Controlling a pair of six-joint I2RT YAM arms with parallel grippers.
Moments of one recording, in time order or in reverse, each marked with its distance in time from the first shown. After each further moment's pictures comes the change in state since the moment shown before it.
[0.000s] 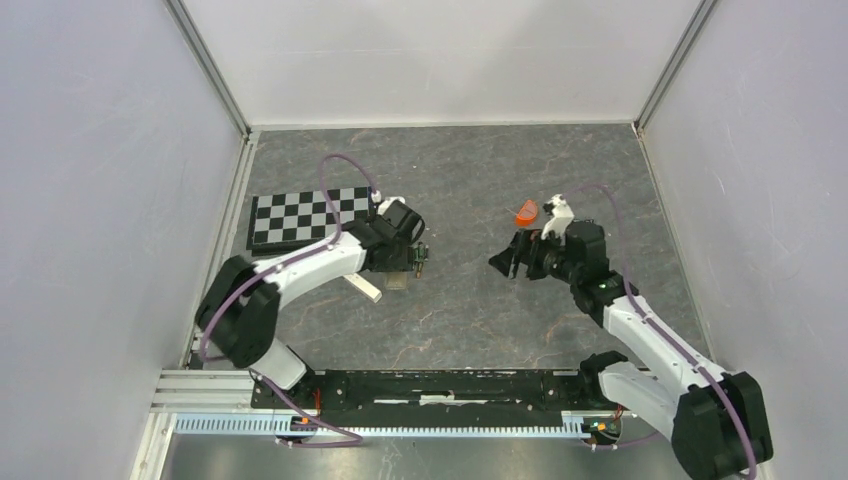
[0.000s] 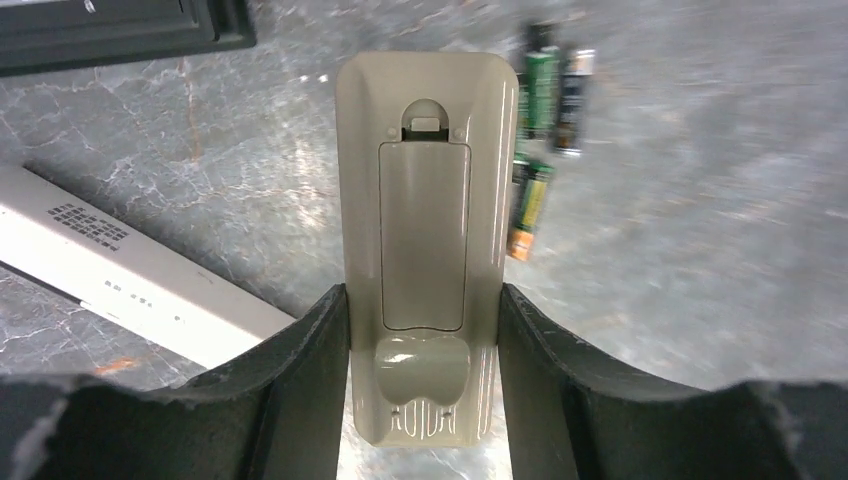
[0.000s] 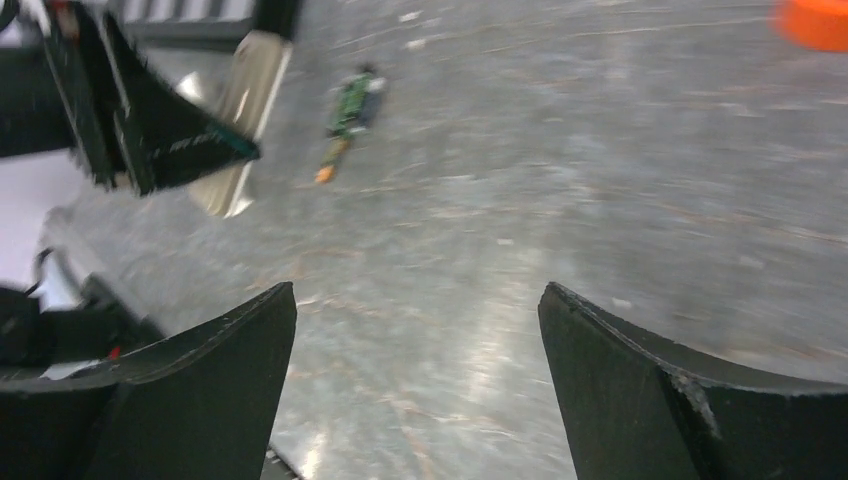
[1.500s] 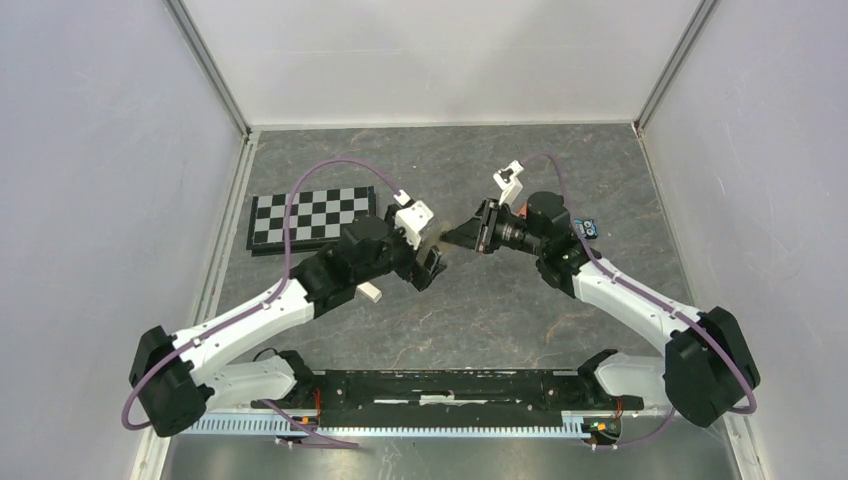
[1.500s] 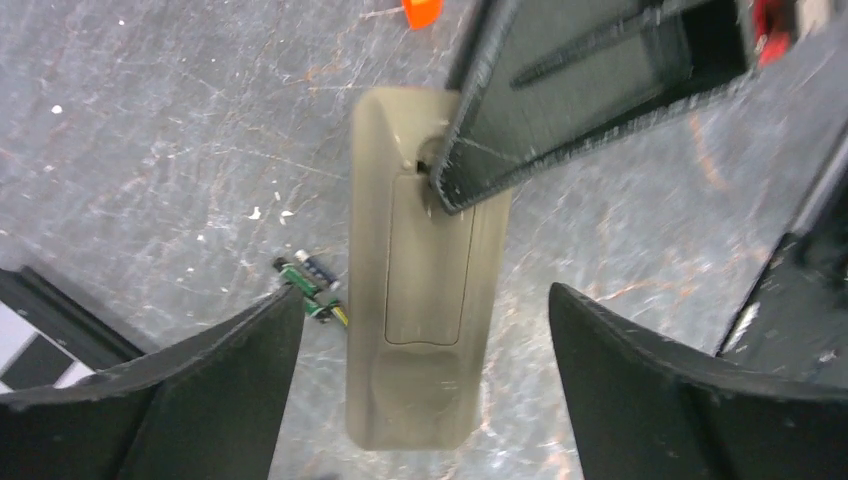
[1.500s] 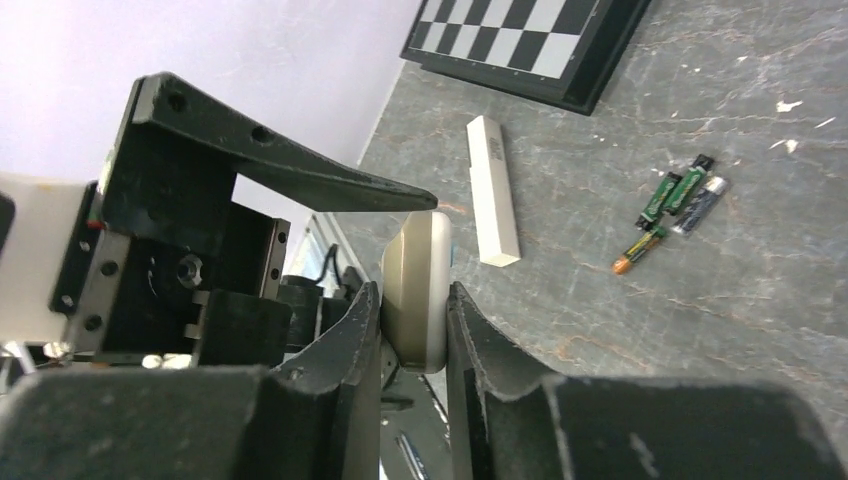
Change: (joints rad) left arm -0.127 -0.491 -0.198 0.436 0.372 0.694; right arm 0.284 0.289 0.267 0.307 -0.163 0.367
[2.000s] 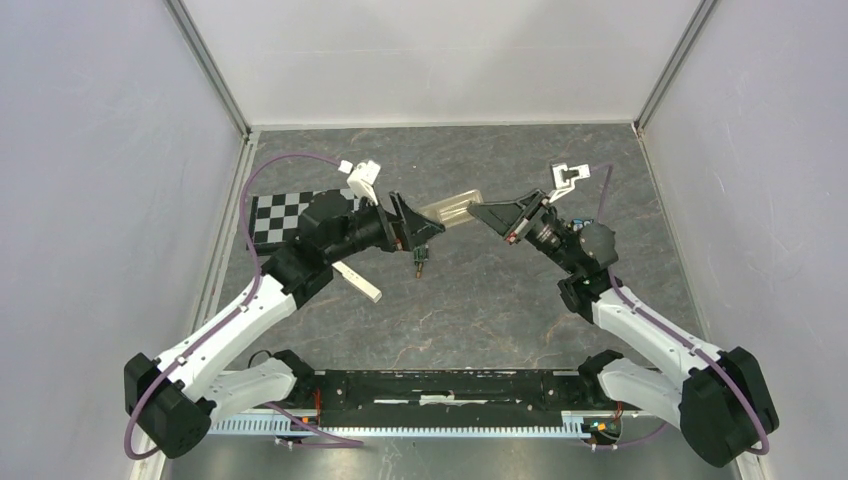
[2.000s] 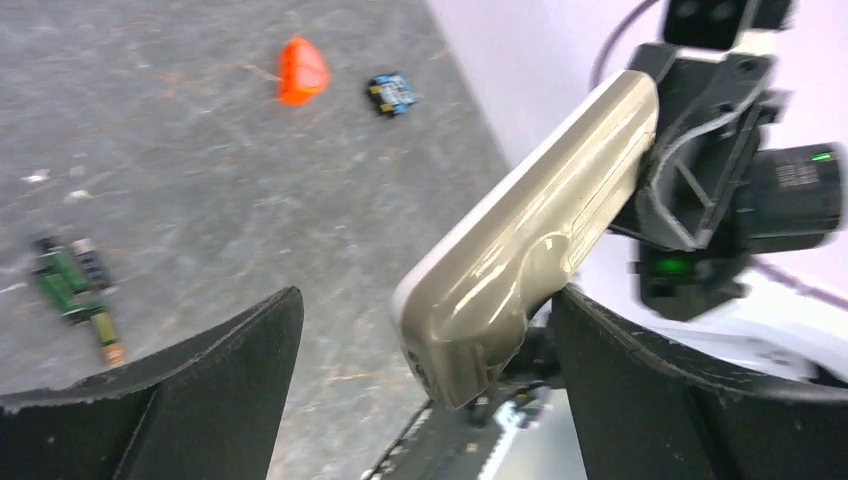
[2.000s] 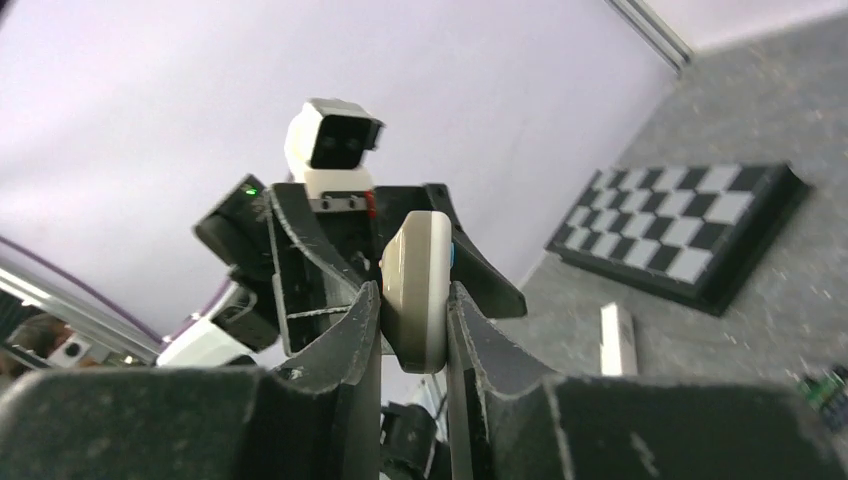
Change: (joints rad) left arm 0.183 -0.089 0.059 0.029 0.180 -0.724; right arm -0.063 -0.200 -0.227 0.567 0.093 0.310
